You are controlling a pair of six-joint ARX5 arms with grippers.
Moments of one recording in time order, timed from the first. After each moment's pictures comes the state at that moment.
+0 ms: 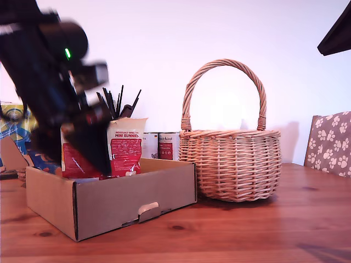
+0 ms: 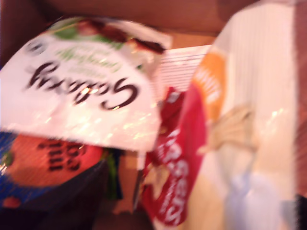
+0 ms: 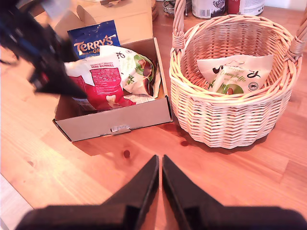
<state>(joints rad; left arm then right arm) -0.44 1.67 1.02 -0.52 0.23 0.19 0.35 0.59 0.59 -0.49 -0.33 -0.05</state>
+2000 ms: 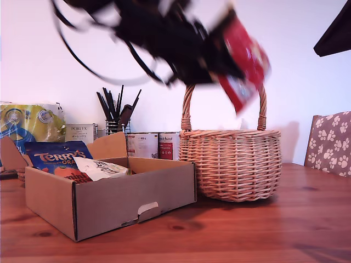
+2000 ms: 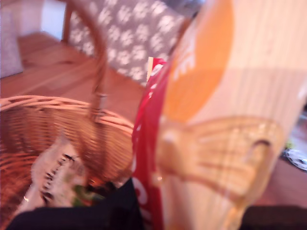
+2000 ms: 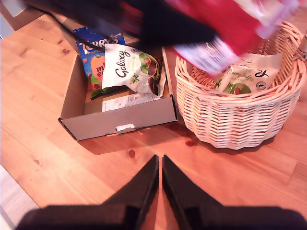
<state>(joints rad) -0.72 1.88 1.33 0.18 0.37 -0.18 0.35 0.61 0.59 -0.48 -0.36 -0.05</state>
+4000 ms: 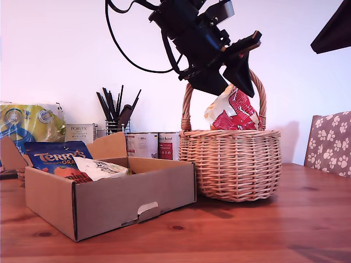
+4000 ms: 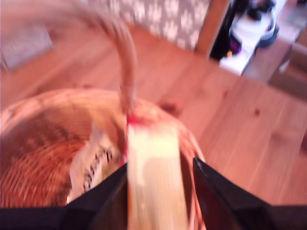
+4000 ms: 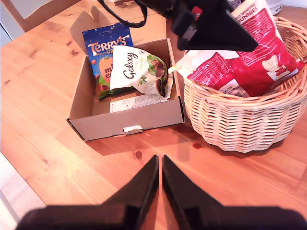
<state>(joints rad) -0.77 2.02 1.76 -0.40 0.20 0.03 0.35 0.61 0.59 -0.48 -0.39 -0.05</state>
